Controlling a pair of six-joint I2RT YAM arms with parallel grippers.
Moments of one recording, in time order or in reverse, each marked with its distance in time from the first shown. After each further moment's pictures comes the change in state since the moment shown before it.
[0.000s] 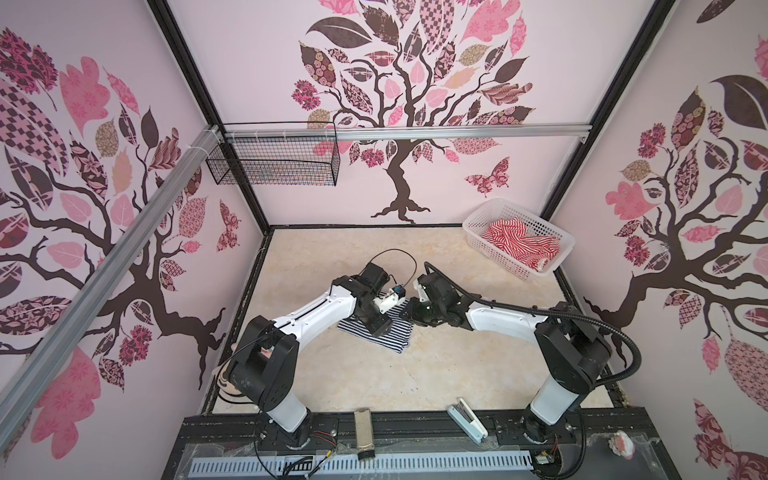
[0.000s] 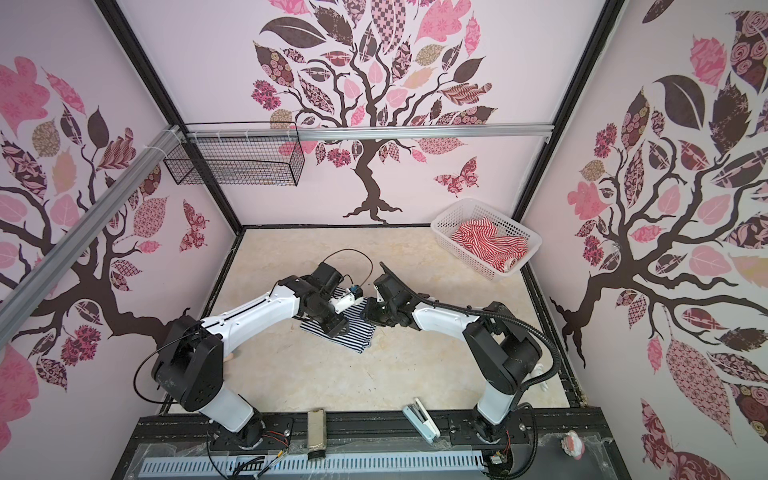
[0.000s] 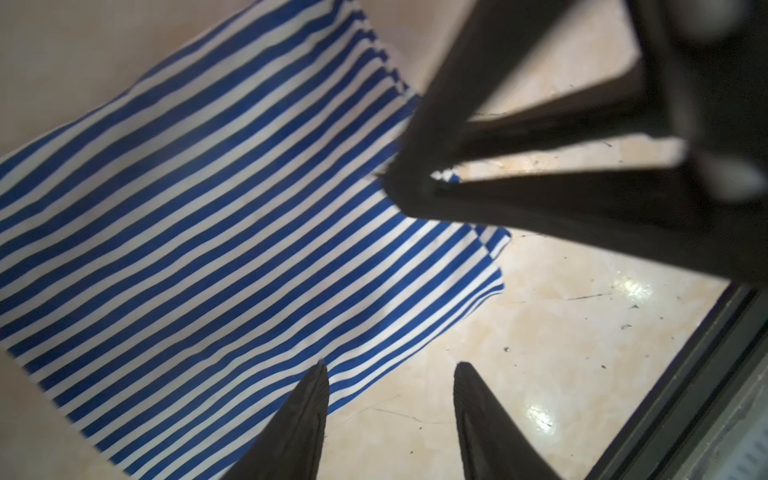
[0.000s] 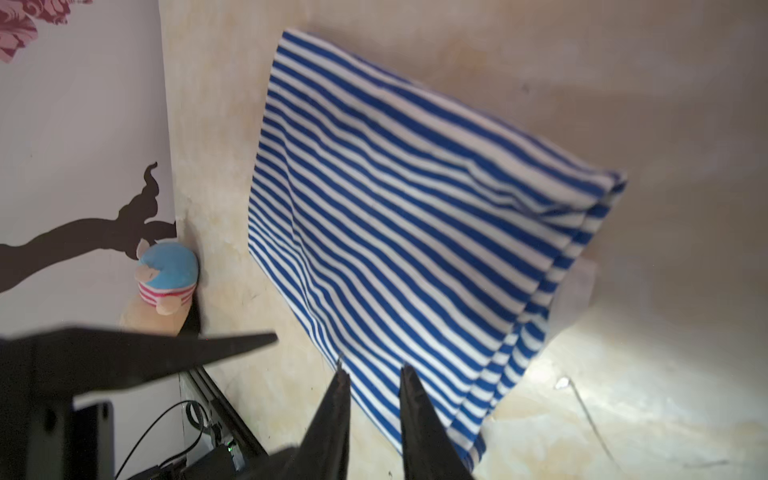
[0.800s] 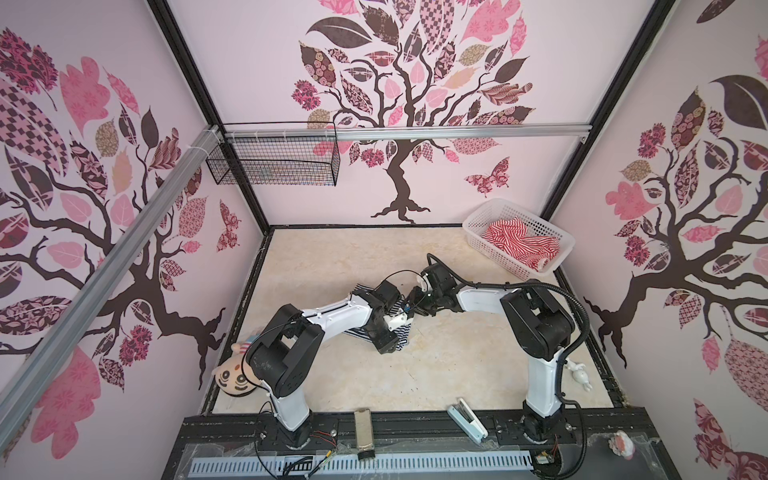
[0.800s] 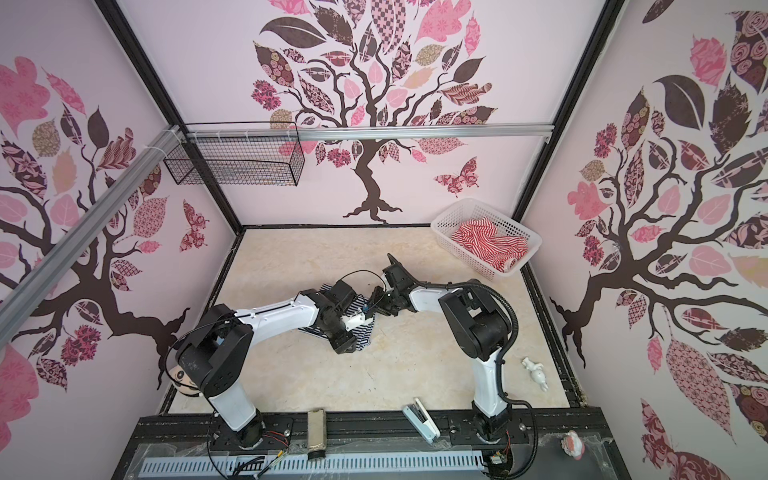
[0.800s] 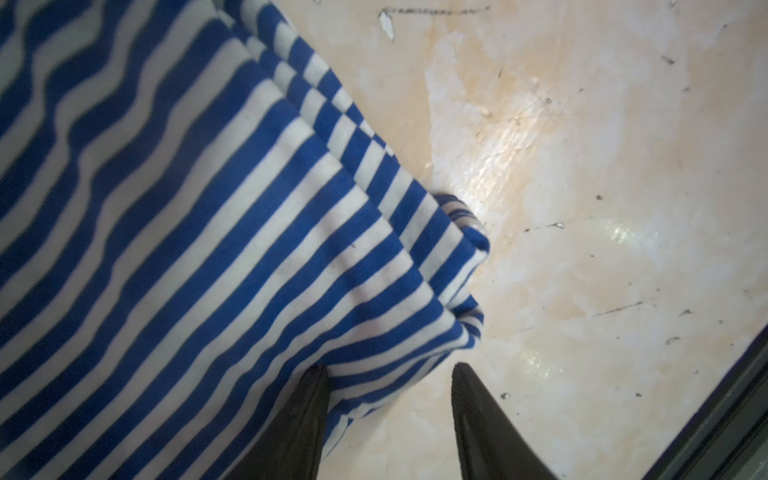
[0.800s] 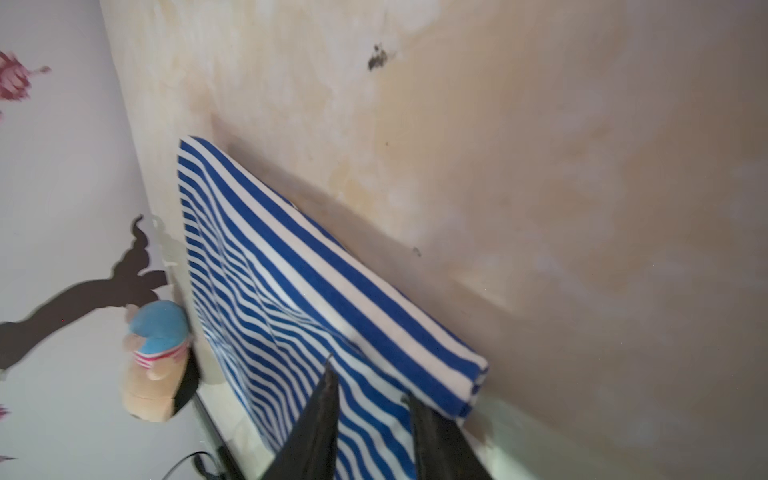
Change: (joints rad) left arm -0.057 0.119 -0.084 0.087 0.017 0.026; right arm -0.127 0.247 0.135 0.049 -0.139 -0.013
